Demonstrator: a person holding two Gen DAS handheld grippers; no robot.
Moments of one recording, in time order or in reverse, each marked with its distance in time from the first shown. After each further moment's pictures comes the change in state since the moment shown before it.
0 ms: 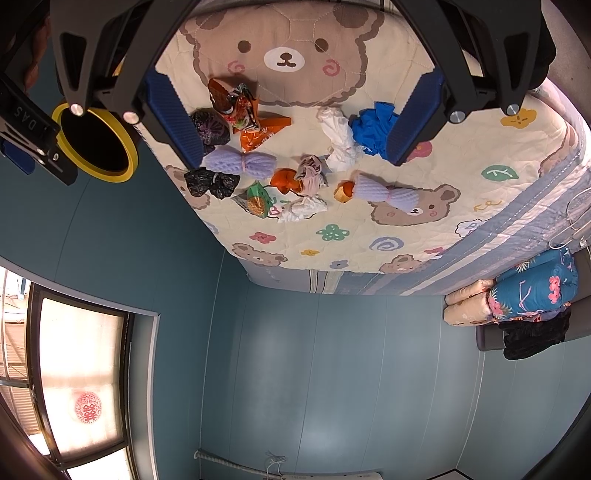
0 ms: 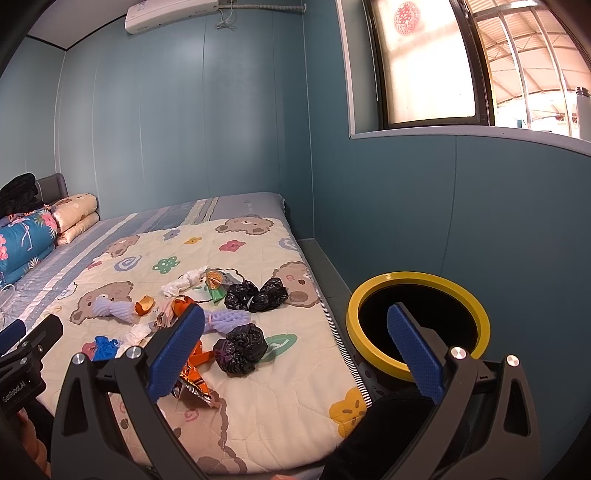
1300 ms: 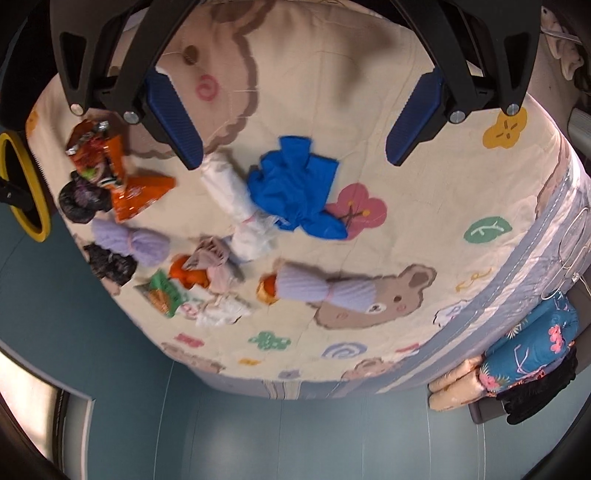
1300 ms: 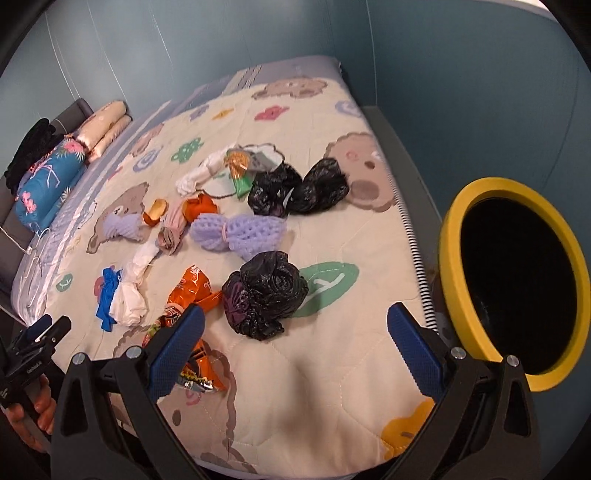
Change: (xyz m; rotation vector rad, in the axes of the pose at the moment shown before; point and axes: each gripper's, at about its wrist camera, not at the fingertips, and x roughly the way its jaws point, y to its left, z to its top) left arm 0.130 0.103 -0.008 0.004 0.471 0.135; right arm 0.183 0.016 -0.009 -0.002 0.601 0.254
